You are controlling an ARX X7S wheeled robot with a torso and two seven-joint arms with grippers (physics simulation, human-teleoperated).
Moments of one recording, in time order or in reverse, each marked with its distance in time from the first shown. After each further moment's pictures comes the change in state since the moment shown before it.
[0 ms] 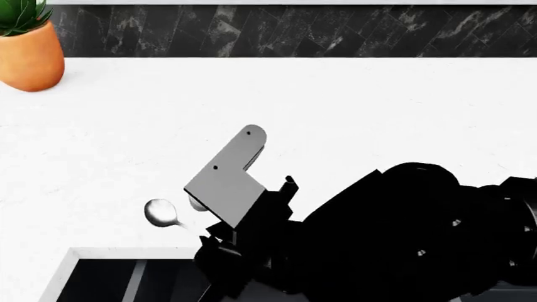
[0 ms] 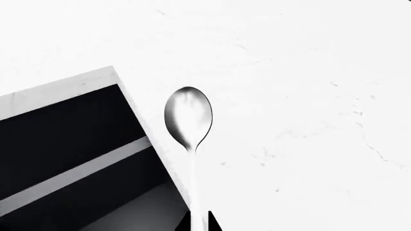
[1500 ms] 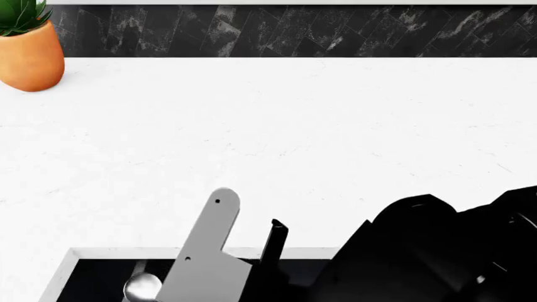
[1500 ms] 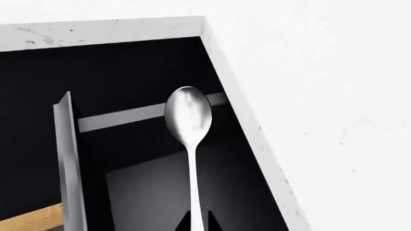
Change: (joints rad) left arm -0.019 0.000 0.012 -0.001 0.006 -0.002 0.007; right arm 0.038 -0.033 -0.041 -0.201 0.087 0.064 0.070
